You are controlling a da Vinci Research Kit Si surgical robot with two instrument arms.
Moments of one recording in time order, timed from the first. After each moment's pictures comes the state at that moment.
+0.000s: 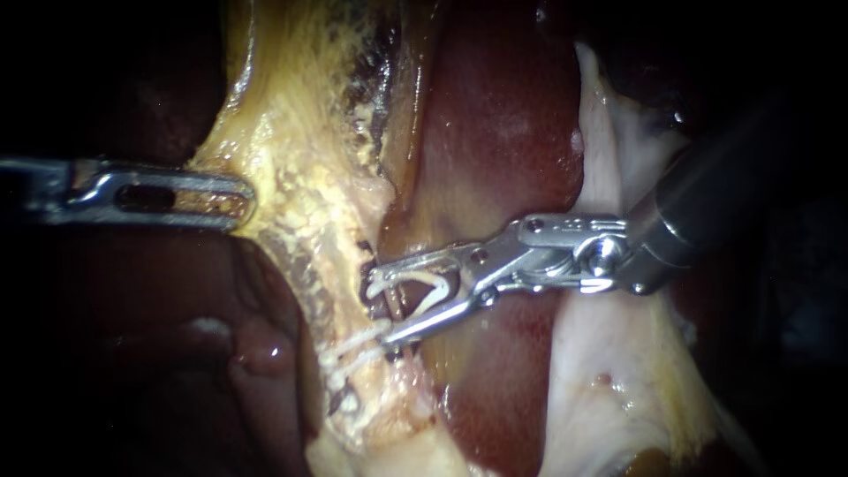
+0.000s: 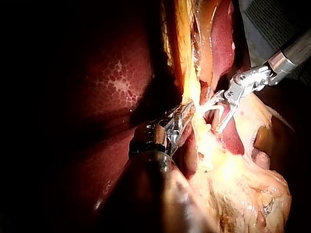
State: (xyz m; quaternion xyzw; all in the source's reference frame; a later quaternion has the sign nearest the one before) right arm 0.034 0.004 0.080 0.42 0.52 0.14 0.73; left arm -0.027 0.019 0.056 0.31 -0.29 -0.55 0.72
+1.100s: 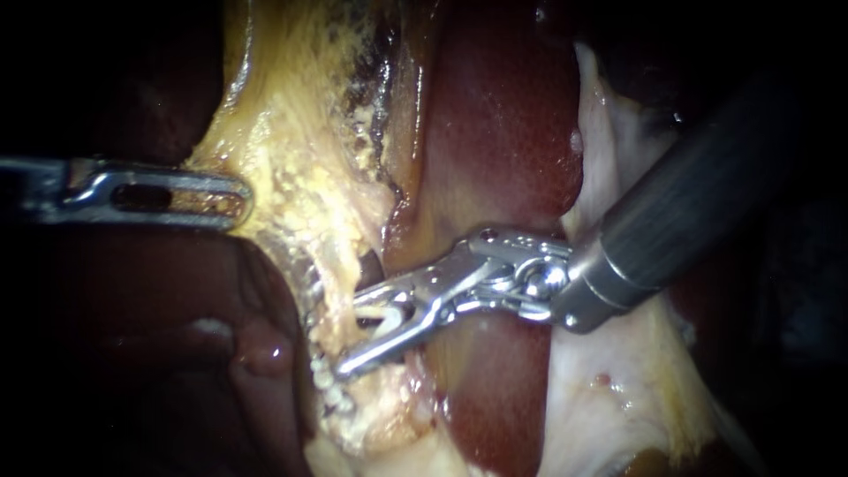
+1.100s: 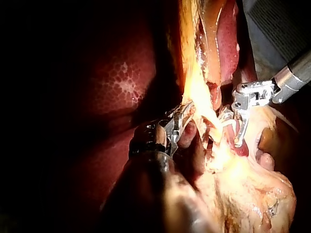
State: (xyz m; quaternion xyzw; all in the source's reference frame) right arm 0.038 0.003 0.076 0.56 0.58 0.16 0.57; left arm -0.026 0.020 0.057 0.30 -0.29 -0.56 0.72
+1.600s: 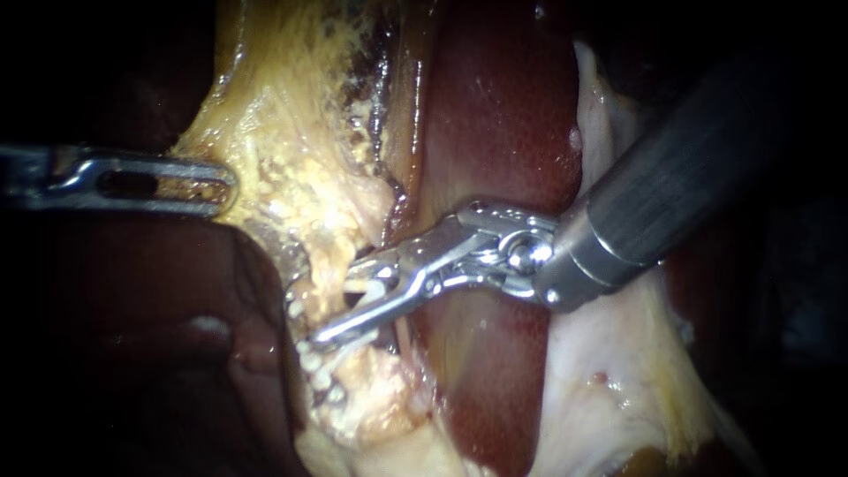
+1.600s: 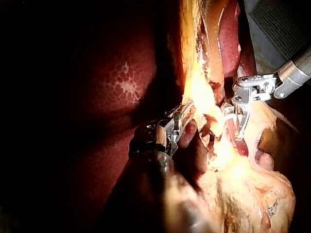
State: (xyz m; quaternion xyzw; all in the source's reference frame) right arm 0.040 0.006 0.074 0.57 0.57 0.20 0.55; left arm -0.026 0.020 0.056 0.30 -0.29 -0.56 0.72
